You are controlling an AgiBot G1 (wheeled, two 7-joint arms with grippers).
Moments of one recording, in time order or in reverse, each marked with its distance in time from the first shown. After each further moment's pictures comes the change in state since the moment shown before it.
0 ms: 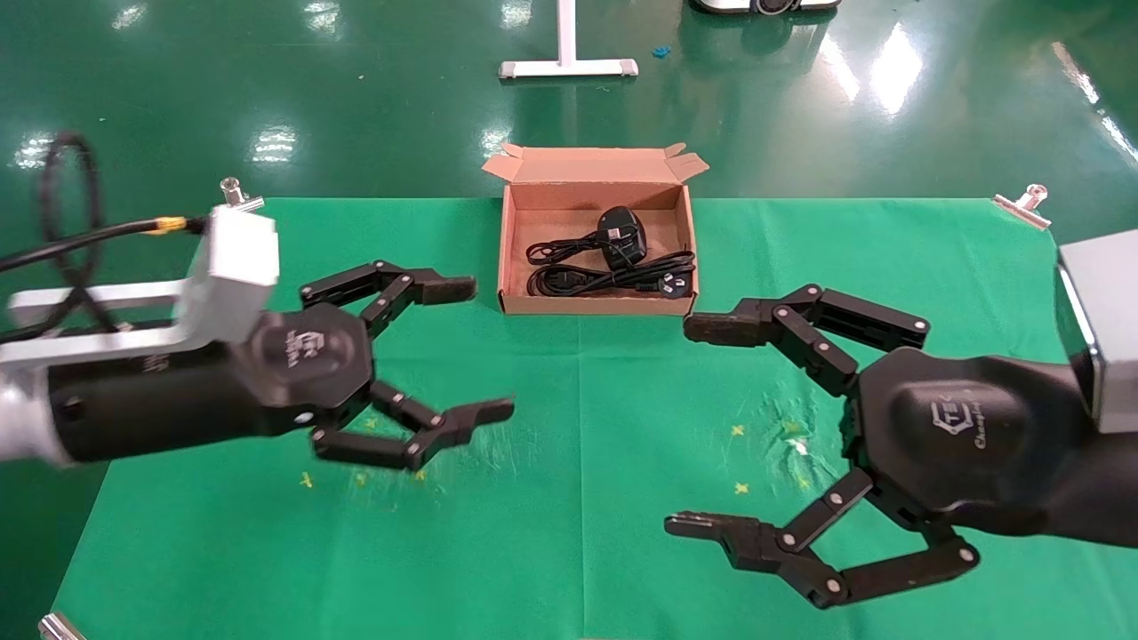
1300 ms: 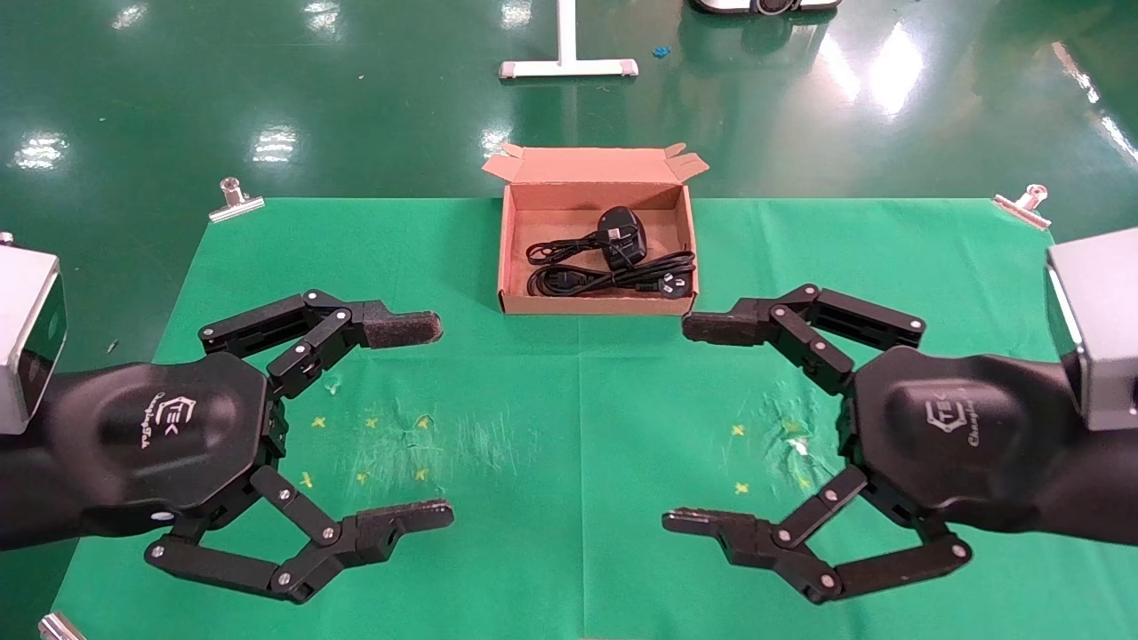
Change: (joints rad) left arm 0.147 -0.077 -0.204 -0.079 -0.171 0.193 -0.003; right arm 0.000 0.001 -0.001 0.000 0.001 0.000 -0.001
